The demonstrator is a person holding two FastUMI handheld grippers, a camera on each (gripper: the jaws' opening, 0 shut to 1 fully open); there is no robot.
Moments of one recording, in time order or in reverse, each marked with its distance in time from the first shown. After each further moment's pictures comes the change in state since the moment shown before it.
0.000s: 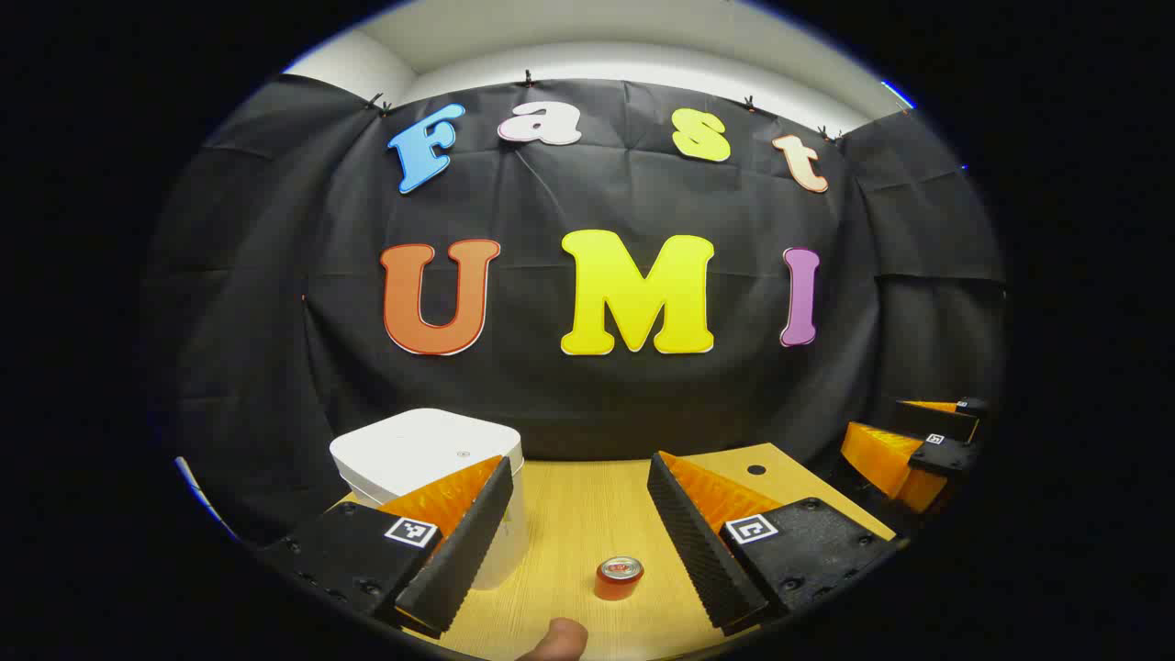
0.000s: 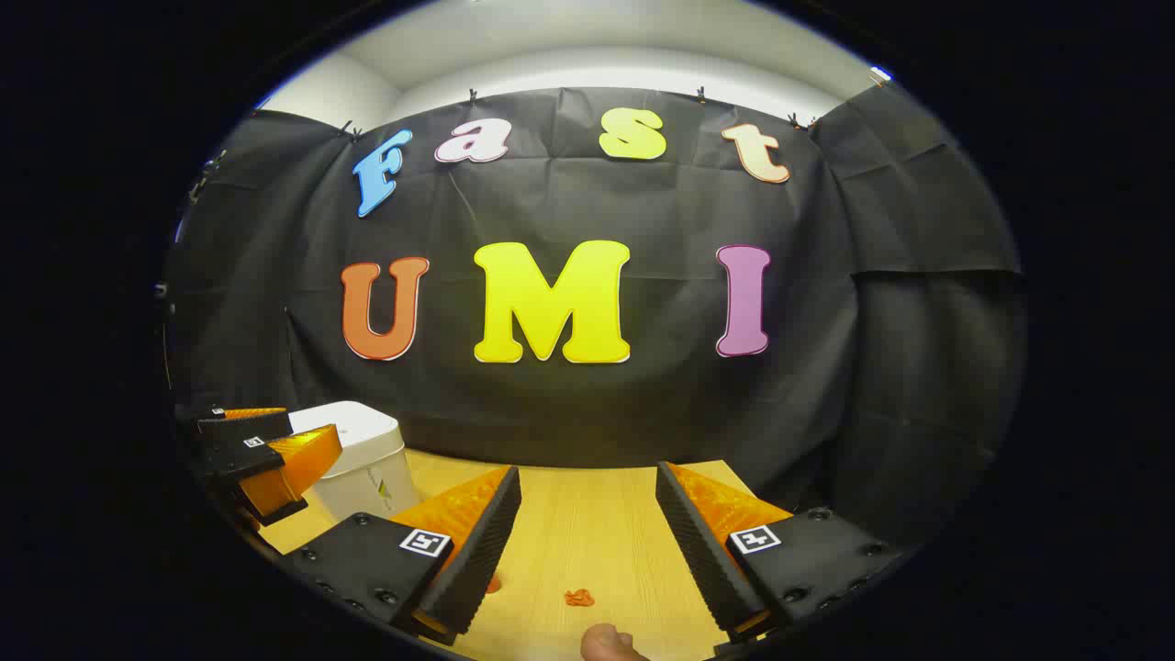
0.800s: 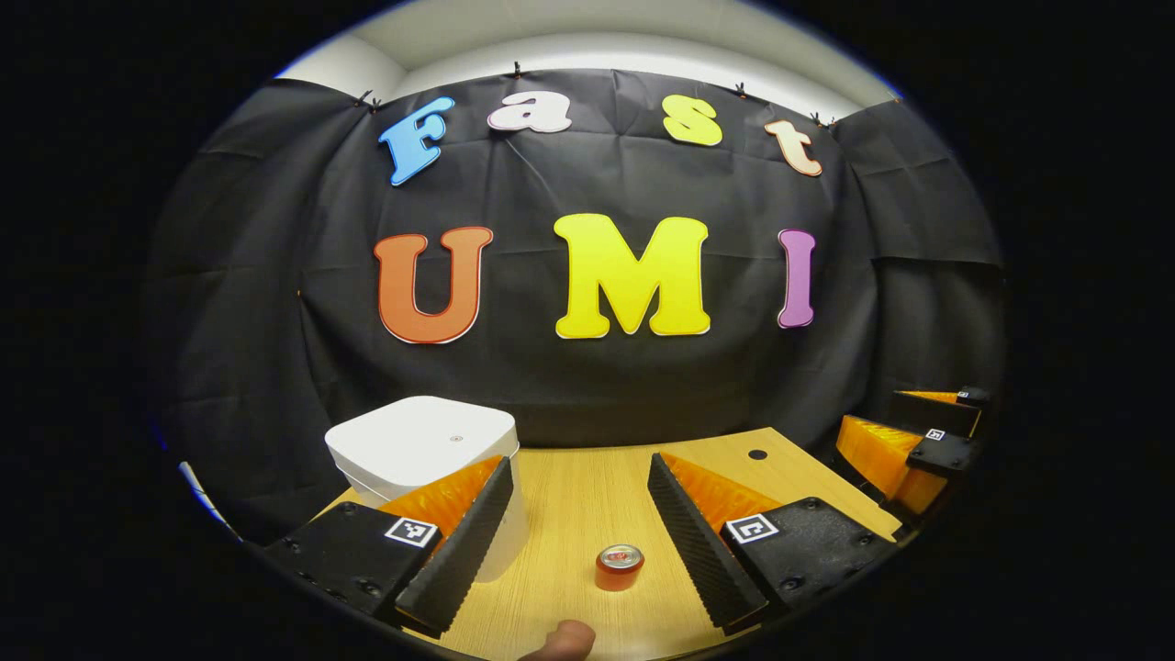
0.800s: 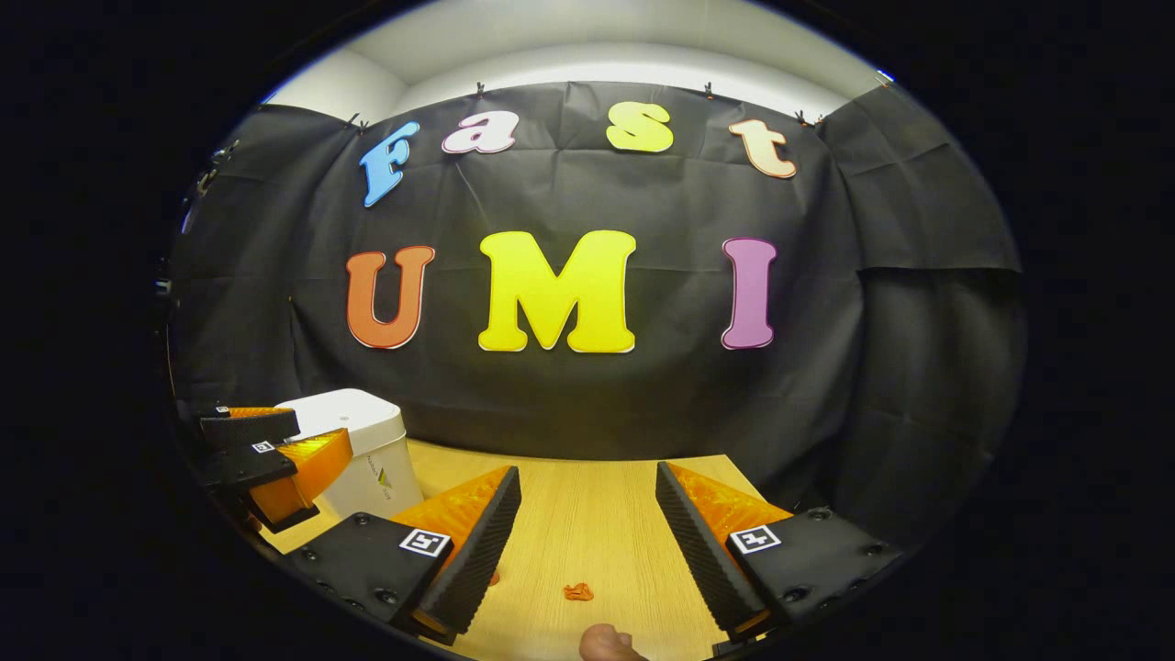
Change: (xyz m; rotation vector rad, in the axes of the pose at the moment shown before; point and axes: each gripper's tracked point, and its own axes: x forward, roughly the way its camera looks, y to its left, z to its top) left arm -0.001 -0.001 -0.016 0.022 0.034 0.000; right arm 0.003 0.007 -0.013 -0.013 0.023 0.023
